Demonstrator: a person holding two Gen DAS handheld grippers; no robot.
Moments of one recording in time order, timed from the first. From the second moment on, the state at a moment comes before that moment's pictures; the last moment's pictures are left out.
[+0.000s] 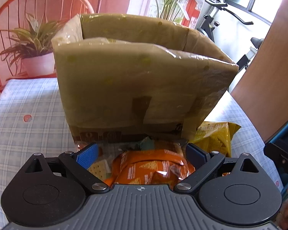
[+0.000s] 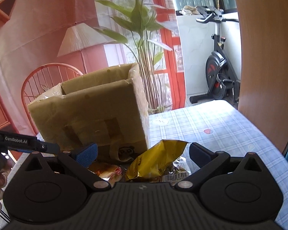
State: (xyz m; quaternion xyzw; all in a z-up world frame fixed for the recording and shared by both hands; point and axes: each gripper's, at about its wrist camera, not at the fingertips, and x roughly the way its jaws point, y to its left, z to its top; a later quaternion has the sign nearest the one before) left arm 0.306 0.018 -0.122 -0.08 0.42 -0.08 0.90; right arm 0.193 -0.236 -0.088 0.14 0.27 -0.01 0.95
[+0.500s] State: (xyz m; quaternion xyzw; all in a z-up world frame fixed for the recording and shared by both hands) left arm 0.287 0.010 -0.140 -0.07 0.42 -0.11 0.90; right arm 0.205 -0.240 -0.103 0.16 0.29 -0.01 0.94
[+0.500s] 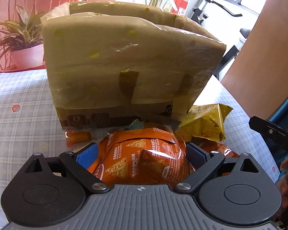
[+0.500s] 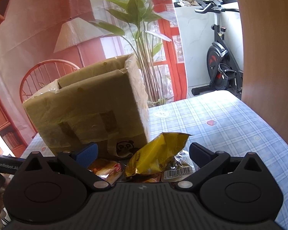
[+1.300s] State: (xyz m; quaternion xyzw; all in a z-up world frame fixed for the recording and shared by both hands) left arm 0.250 0.027 -0.096 -0.07 0.32 -0.09 0.94; right arm 0.205 -0.241 -0.115 0.17 0.32 -0.02 0.93
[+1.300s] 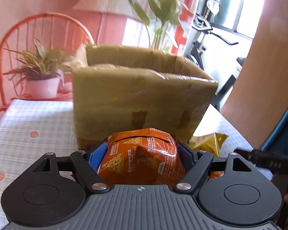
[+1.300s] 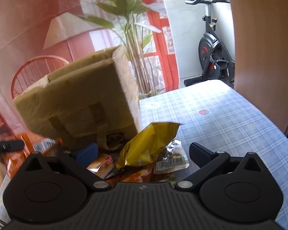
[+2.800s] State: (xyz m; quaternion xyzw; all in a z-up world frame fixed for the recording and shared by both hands) left arm 0.212 0.057 -0.097 -0.11 0.29 -0.02 0.95; right arm 0.238 -0.261 -0.145 0.25 0.32 -0.01 0.91
